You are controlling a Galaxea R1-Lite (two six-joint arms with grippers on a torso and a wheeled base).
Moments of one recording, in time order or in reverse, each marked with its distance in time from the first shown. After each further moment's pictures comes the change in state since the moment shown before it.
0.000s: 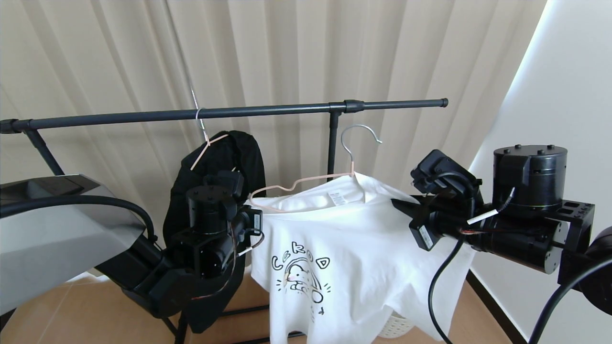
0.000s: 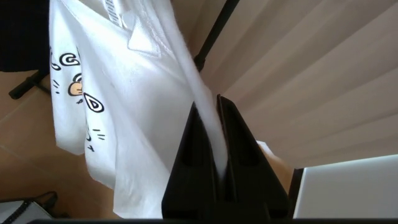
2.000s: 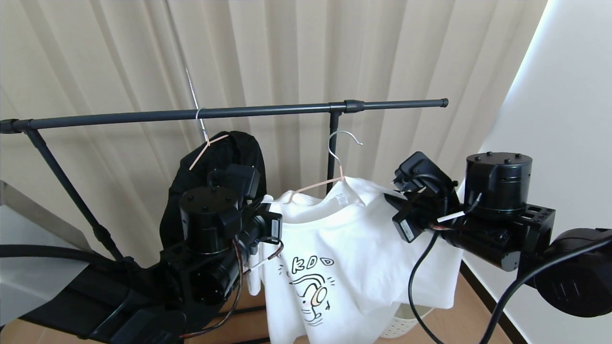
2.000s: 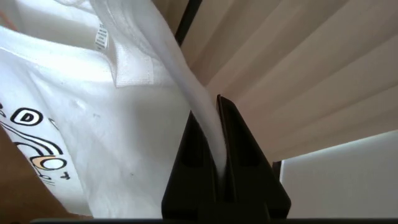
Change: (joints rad) left arm -0.203 -0.175 0.092 -0.006 0.059 0.016; right arm 0.038 0.117 -0.011 -0.157 -0.112 0.007
